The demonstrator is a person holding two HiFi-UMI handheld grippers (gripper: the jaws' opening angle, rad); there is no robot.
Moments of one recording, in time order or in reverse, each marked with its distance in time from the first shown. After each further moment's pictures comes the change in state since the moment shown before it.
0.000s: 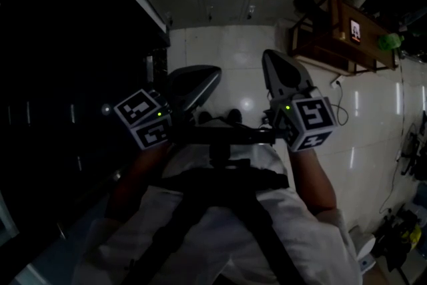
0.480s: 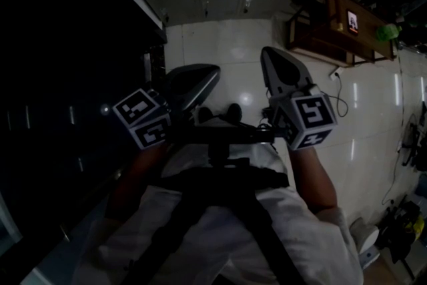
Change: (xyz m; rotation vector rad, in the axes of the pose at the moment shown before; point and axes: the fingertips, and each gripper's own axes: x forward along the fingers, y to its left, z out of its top) left arm -0.018 -0.005 -0.019 -0.011 0.011 -0.025; right arm -0.009 0.019 -0.015 -0.007 -0.002 -0.023
